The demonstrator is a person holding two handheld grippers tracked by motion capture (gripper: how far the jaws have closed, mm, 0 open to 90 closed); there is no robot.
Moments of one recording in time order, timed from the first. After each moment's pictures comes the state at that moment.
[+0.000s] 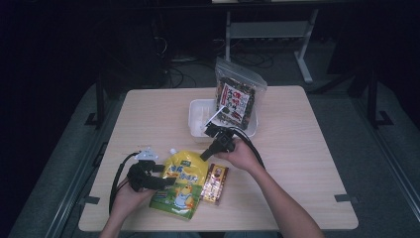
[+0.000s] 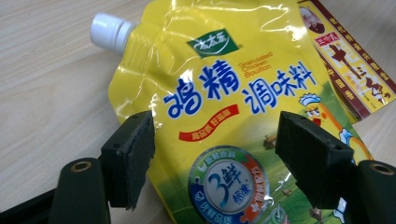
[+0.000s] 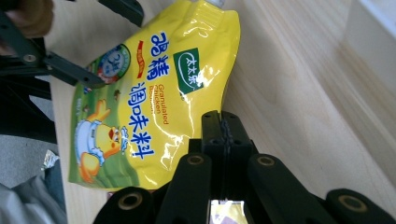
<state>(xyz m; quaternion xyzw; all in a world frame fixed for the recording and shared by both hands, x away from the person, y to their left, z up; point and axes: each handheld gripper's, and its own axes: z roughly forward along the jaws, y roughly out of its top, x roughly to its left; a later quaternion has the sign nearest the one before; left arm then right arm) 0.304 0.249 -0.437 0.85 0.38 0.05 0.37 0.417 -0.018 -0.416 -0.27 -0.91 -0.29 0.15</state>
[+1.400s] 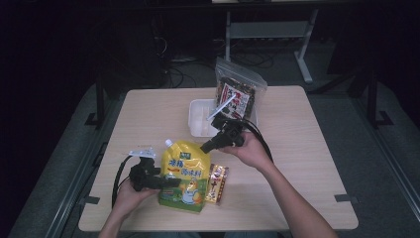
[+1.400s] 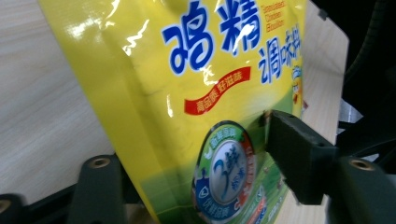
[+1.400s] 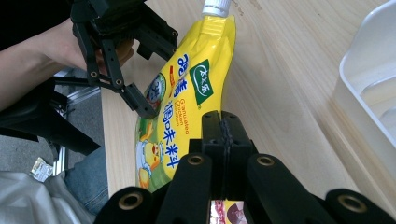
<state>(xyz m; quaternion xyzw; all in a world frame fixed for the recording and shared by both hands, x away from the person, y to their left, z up) 0.311 0.251 -0.442 0.82 0.35 -0.08 0.44 0.388 -0.039 -0.348 -0.22 -0.90 -0.36 0.11</state>
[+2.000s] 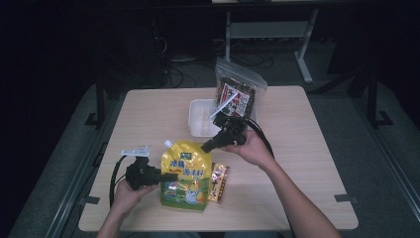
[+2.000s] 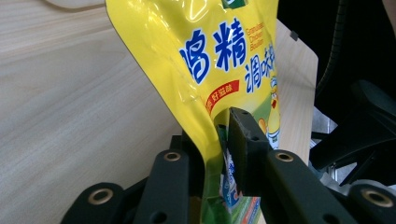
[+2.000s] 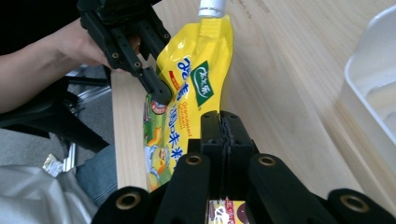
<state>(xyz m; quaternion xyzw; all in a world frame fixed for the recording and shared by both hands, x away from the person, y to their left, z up) 0.309 0.261 -0.436 0.80 0.33 -0.10 0.49 0.390 -0.043 -0.343 -0.21 -0.90 -0.37 0.13</state>
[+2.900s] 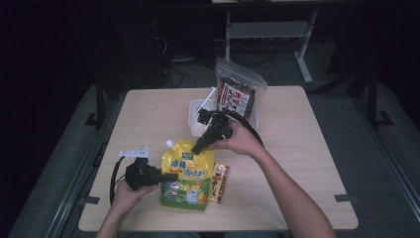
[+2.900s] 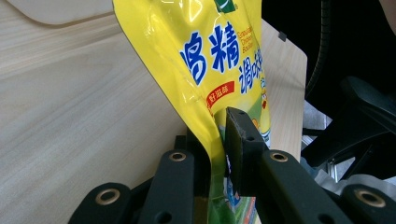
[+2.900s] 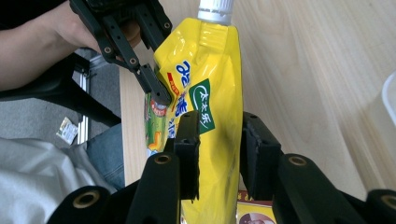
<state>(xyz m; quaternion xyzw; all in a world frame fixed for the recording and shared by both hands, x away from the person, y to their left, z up) 0.306 0.259 -0.430 0.81 0.31 -0.09 0.50 0.409 -0.003 -0.338 -0.16 -0.93 -0.30 0.16</state>
